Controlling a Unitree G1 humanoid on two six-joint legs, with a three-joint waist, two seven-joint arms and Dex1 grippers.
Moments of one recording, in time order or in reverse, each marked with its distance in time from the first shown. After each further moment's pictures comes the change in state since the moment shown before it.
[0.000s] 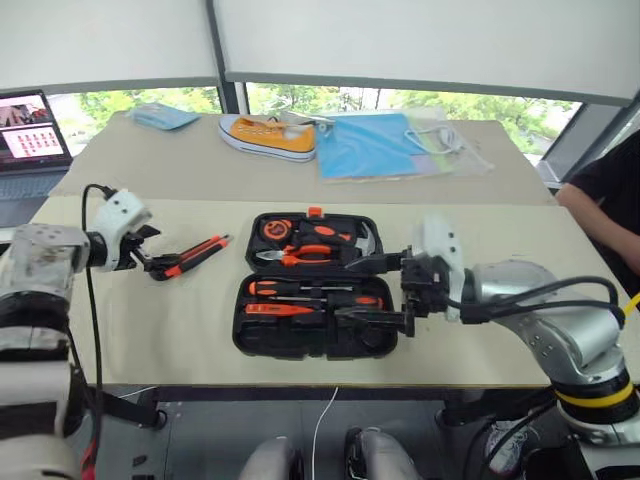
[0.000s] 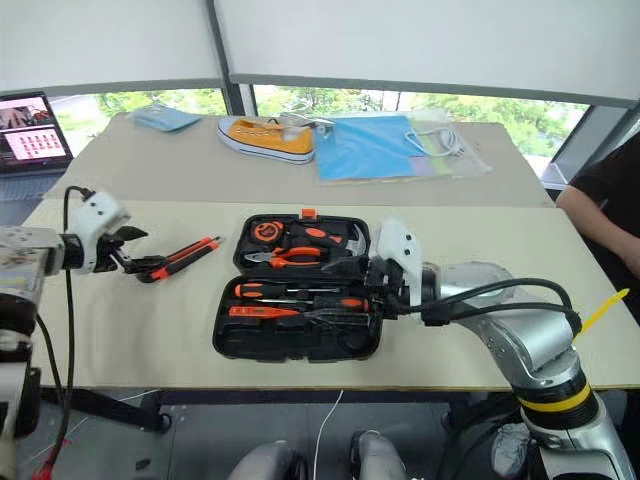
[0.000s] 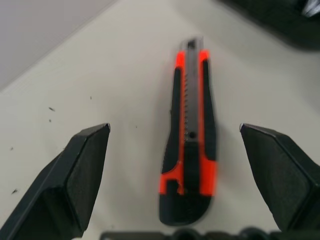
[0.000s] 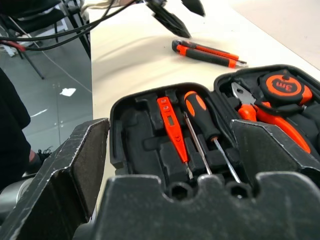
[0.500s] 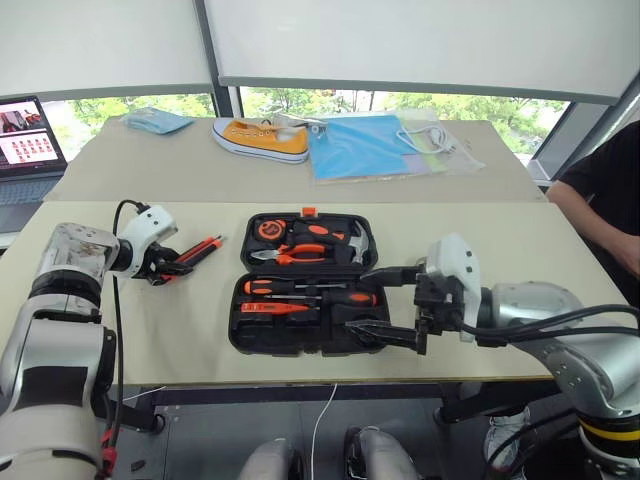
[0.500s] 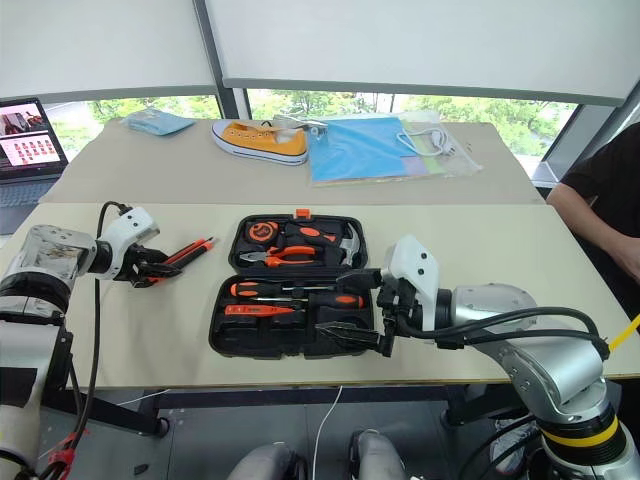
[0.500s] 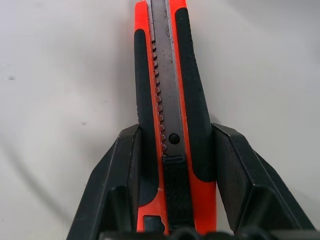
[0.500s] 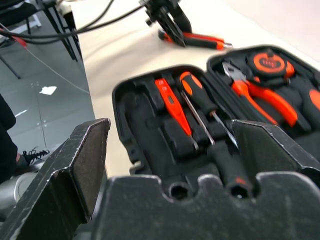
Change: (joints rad) left arm -0.116 -0.052 -0.029 0.213 0.072 -0.083 -0.130; right arm 0.126 -0.049 -0.087 -0.095 0.035 0.037 -0.078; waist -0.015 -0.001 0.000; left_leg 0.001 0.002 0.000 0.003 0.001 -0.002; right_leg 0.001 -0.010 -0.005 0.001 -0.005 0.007
